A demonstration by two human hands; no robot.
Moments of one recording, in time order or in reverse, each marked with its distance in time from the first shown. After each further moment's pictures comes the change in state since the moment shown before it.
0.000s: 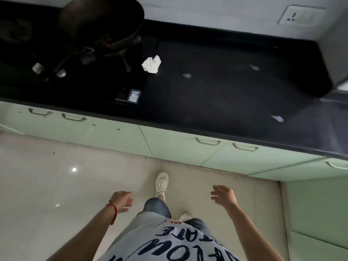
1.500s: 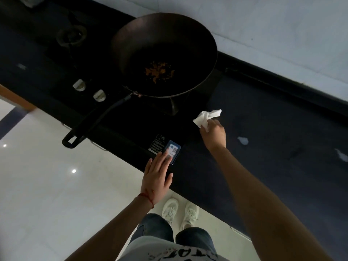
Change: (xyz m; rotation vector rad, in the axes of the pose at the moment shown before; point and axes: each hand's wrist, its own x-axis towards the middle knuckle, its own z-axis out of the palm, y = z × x) left_hand 0.056 0.250 -0.021 0.723 0.644 1.039; right_hand 0.113 -0.427 0.201 -0.703 0.087 -0.969
